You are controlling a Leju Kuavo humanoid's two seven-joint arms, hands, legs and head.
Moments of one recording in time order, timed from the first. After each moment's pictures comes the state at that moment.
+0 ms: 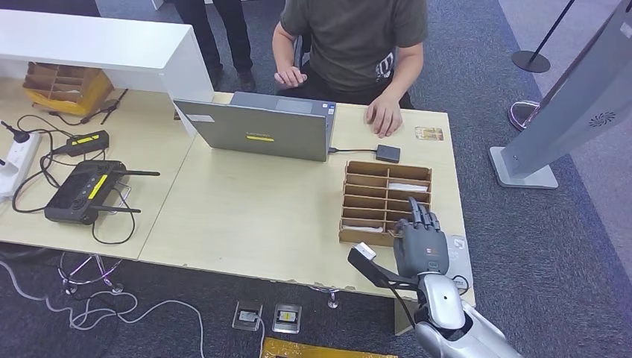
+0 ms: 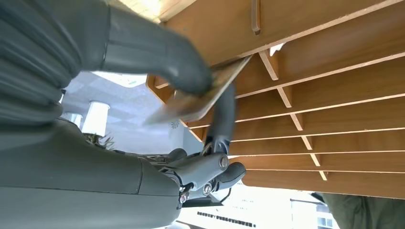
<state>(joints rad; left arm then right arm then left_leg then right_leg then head) -0.12 0.17 -1.07 -0.22 1.10 0.33 0.02 -0.48 -0.25 0.84 -1.00 1.20 -0.34 0.46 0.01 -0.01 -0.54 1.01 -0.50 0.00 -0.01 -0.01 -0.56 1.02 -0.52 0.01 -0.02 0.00</state>
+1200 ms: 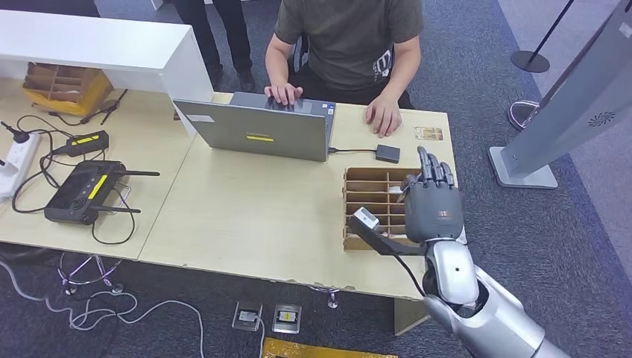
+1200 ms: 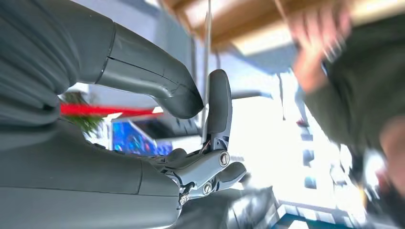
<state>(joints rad) -0.12 0.17 -1.07 -0.22 1.10 0.34 0.02 -0.61 -0.30 0.81 -1.23 1.35 -0.24 0.52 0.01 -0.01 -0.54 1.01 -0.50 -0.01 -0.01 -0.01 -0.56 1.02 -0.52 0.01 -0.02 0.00</state>
